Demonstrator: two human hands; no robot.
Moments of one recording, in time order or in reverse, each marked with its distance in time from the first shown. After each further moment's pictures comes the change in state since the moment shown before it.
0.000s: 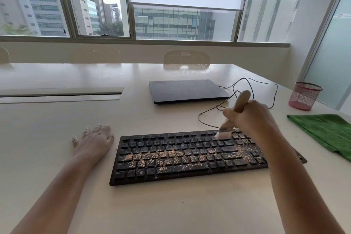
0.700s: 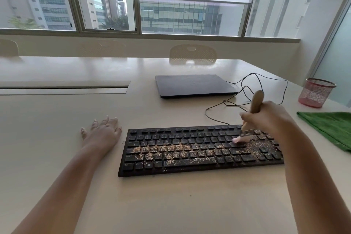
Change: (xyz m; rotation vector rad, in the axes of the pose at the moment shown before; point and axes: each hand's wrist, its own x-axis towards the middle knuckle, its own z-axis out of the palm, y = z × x) left_hand -0.002 0.001 -0.001 -0.011 -0.012 -0.008; right_hand 0.014 0.024 0.004 -0.060 -0.094 0.060
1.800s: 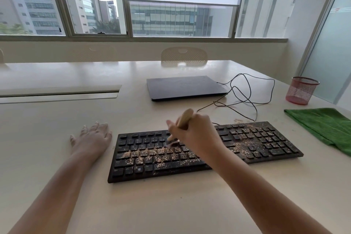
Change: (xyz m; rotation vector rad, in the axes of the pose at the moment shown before) left_hand 0.001 0.000 0.002 0.017 0.008 0.000; right_hand -0.046 -0.074 0.065 0.237 -0.027 -0.573
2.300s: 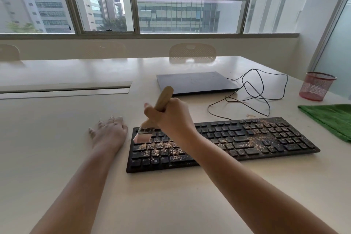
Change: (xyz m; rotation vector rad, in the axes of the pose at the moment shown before) left_hand -0.007 0.013 -0.005 -0.035 0.043 -0.014; right_hand 0.030 -0.066 0.036 0.398 0.018 0.159
